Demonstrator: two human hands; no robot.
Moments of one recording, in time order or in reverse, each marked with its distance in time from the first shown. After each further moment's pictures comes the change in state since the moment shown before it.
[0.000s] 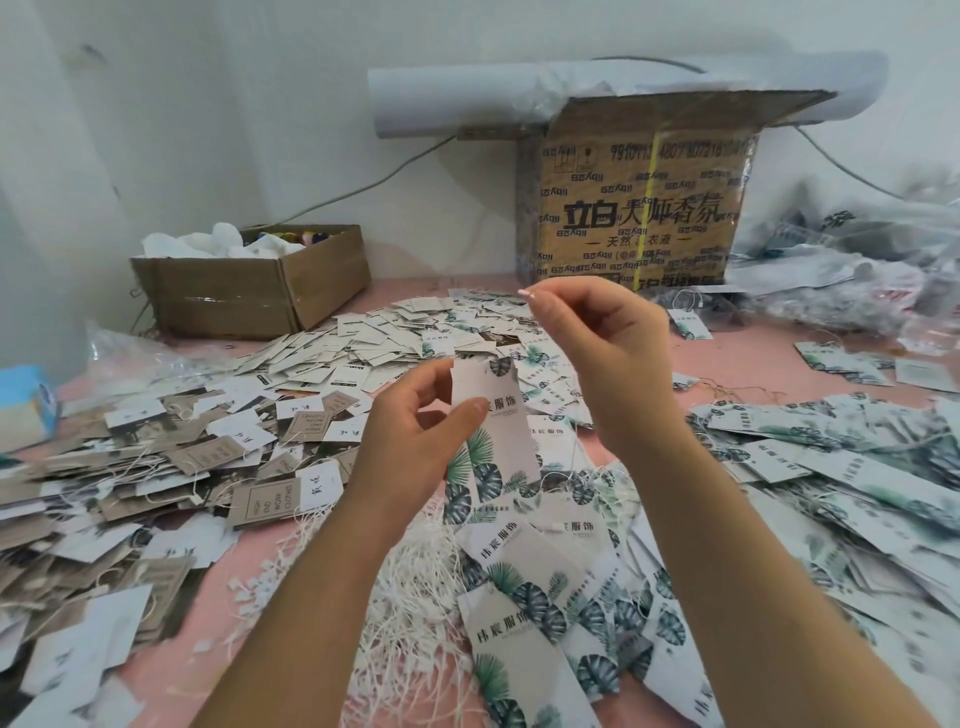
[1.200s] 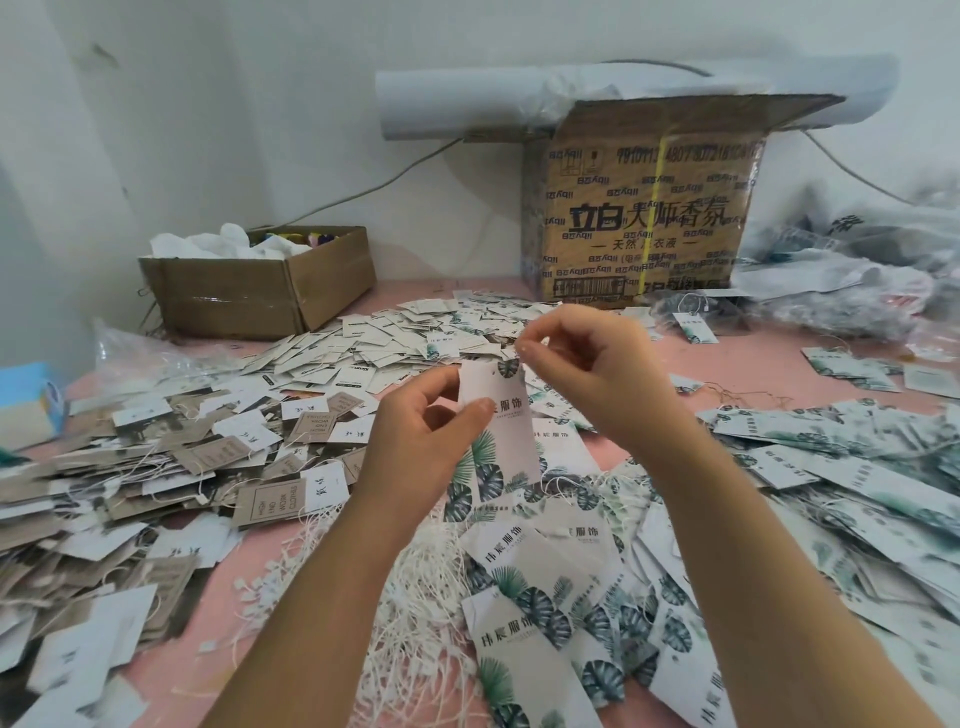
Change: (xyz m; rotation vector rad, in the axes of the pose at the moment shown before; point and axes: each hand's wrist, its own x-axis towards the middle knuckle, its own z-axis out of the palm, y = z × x) left_hand -0.002 0.008 0.003 0.046 -0.010 0.018; right_hand 0.000 0.007 -0.009 -0.357 -0.282 0.034
